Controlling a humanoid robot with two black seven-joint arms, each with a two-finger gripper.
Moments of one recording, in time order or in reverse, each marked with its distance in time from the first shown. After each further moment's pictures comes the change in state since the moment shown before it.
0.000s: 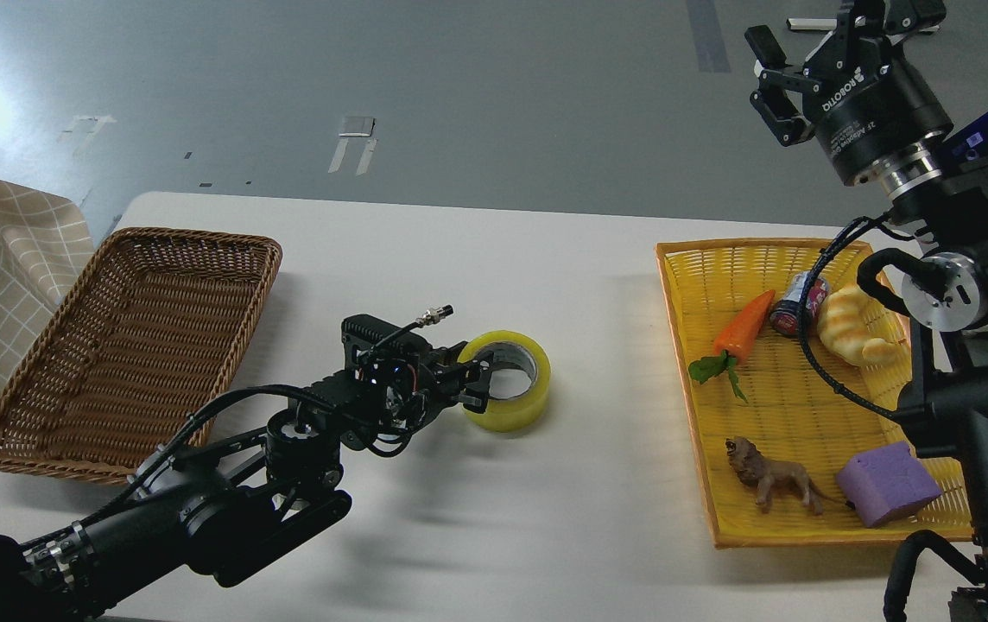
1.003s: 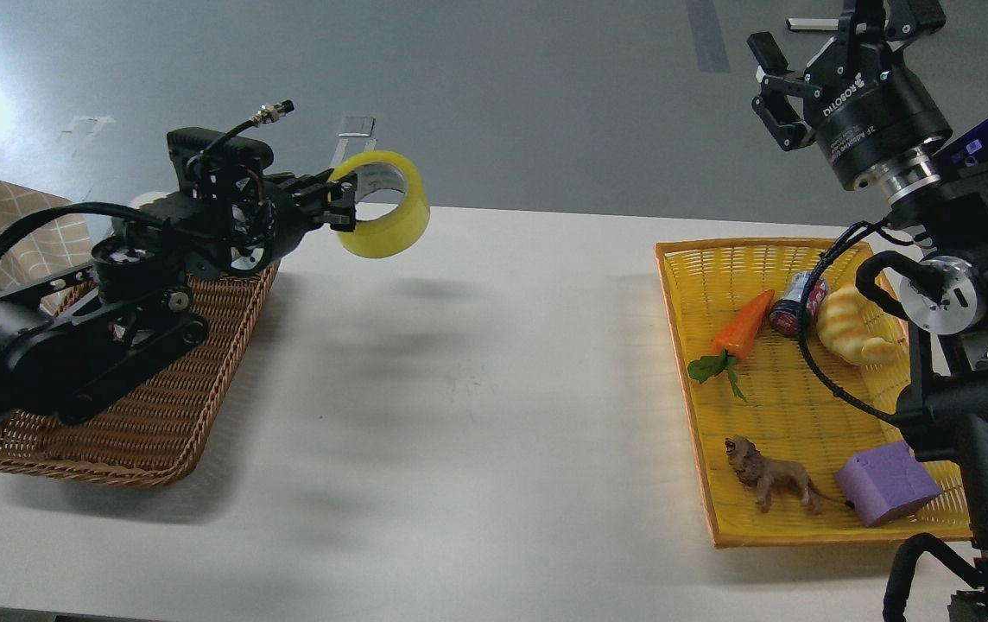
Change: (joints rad) left arm -0.312 0.446 -0.011 -0.037 -0.297 -0.012 0.007; right arm -0.007 0.004 -0.002 -0.003 0.001 -0.016 0.000
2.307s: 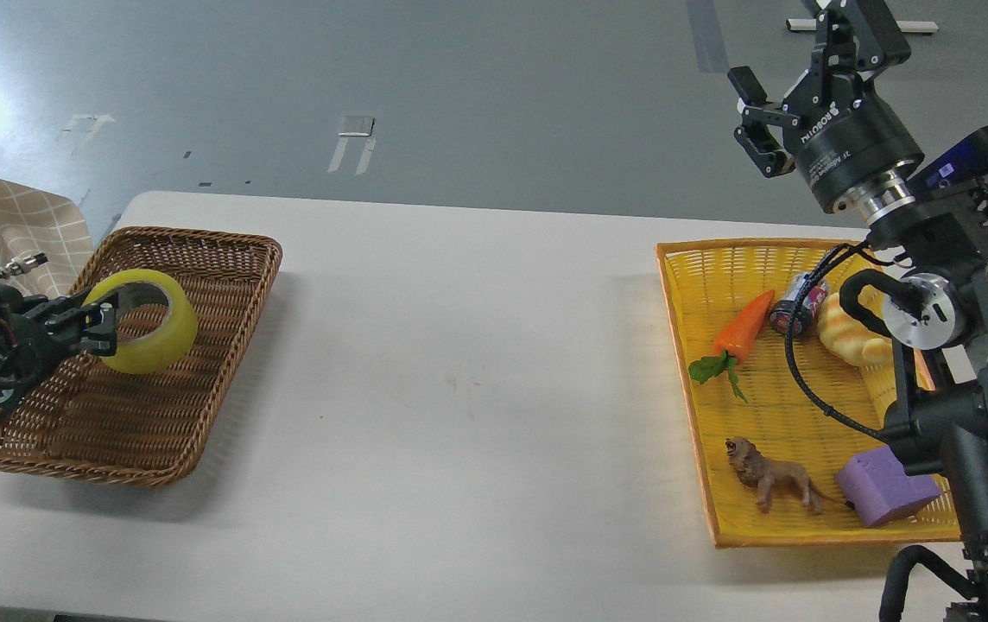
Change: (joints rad) left arm 0.408 0.323 0.011 0.158 -0.007 0.289 -0.254; right arm -0.027 0.007 -0.026 -0.031 0.000 0.002 0.001
